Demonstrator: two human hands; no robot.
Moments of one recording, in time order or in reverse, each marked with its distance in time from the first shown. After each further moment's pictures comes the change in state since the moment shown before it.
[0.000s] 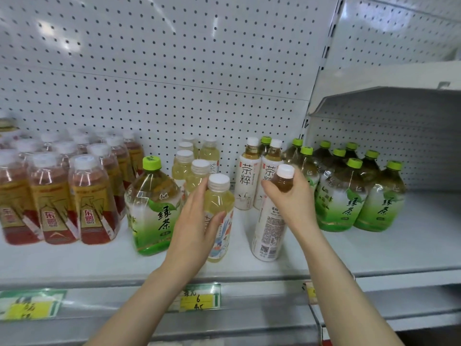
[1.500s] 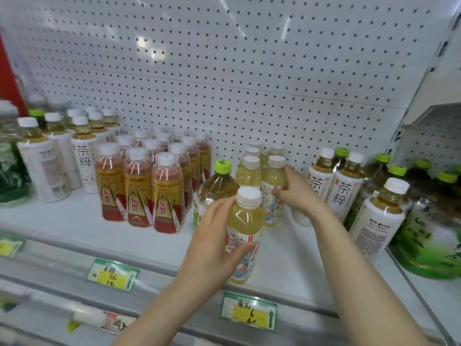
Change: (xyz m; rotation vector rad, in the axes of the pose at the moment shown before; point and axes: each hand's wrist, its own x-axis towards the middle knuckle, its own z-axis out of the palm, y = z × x) left_hand -0.026 -0.016 -0.062 0.175 0.024 -0.103; right_hand 0.072 0.001 0.137 -0.145 -0.648 0.017
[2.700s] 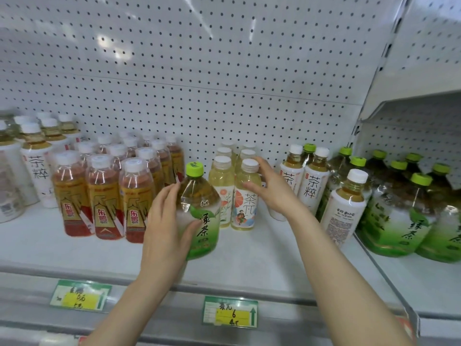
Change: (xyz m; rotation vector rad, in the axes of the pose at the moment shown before) left_hand 0.019 -0.039 -0.003 0.100 0.251 -0.066; right_hand -0.033 -0.015 -0.011 0.182 0.068 -0.135
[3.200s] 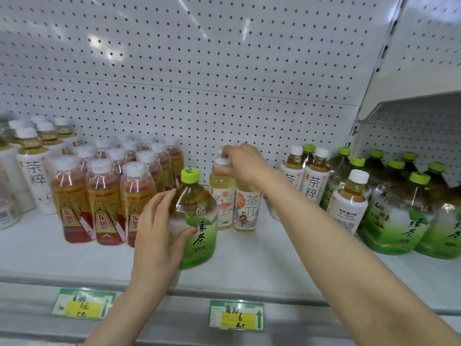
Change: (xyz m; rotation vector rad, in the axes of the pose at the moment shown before) left_hand 0.000 -0.014 -0.018 -0.037 0.001 0.055; right_hand 0.053 -0.074 0.017 -0.737 -0.105 -0.062
